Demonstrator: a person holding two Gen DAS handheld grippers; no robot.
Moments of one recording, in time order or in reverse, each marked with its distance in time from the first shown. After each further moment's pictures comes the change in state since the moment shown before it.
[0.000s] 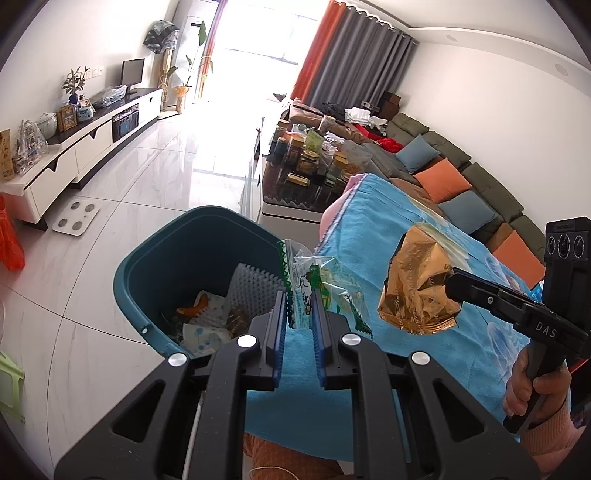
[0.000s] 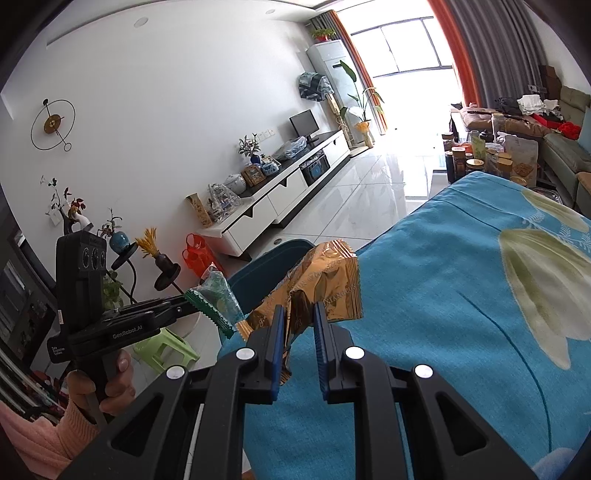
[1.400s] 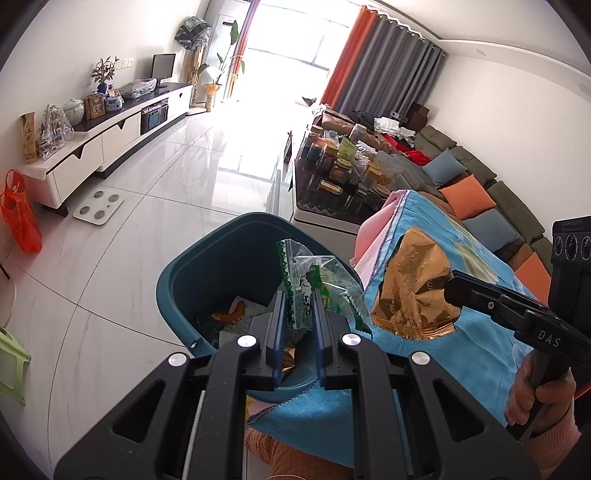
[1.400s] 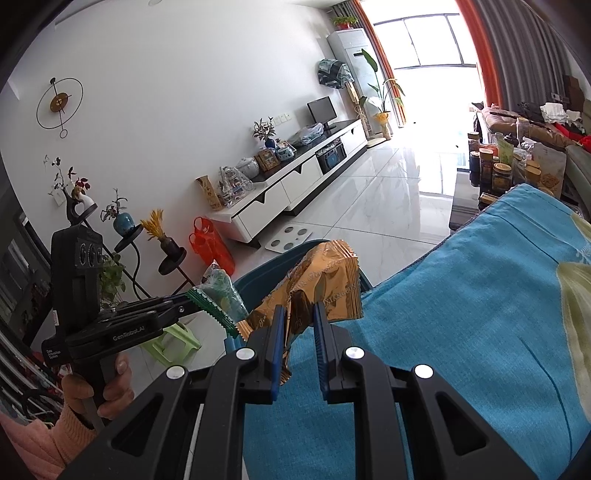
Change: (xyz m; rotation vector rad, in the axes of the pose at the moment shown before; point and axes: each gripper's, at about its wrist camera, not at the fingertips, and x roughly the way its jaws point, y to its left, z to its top) left arm 0.001 0.028 0.005 -0.080 -0.018 0.084; right arm 0.047 0.031 0.021 -0.060 0.058 0.029
